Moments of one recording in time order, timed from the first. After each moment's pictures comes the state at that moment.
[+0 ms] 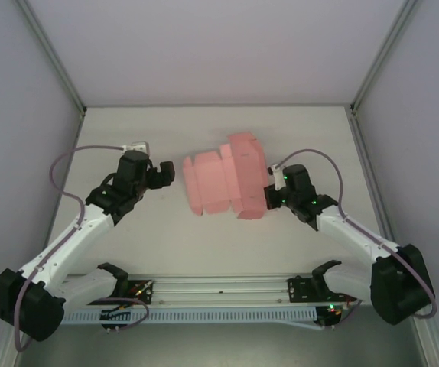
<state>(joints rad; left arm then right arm) -0.51 1.05 0.86 -0.46 -0.29 -0.45 0.49 1.16 0.65 -0.24 -0.05 0.10</state>
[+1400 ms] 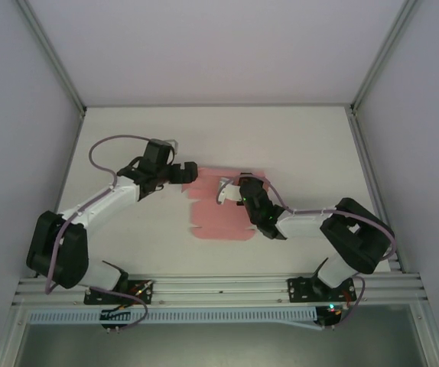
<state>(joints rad) -0.51 1.43 0.96 -0.34 -0.01 -0.42 0.86 1.55 0.57 0.61 0.58 -1.08</state>
